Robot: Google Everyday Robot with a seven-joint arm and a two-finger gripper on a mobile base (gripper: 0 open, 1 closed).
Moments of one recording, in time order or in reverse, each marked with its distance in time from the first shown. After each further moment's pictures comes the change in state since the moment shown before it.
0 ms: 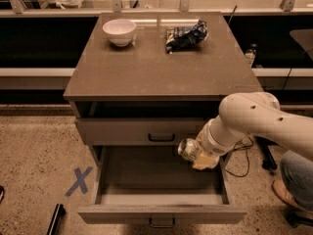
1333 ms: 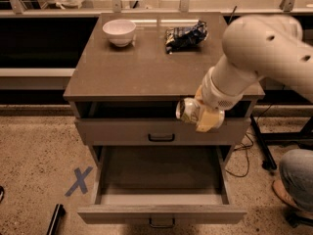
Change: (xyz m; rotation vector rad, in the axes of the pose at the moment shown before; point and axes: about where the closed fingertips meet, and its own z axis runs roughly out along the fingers) arm -0.067 -0.048 -0.138 0.063 0.038 -0.194
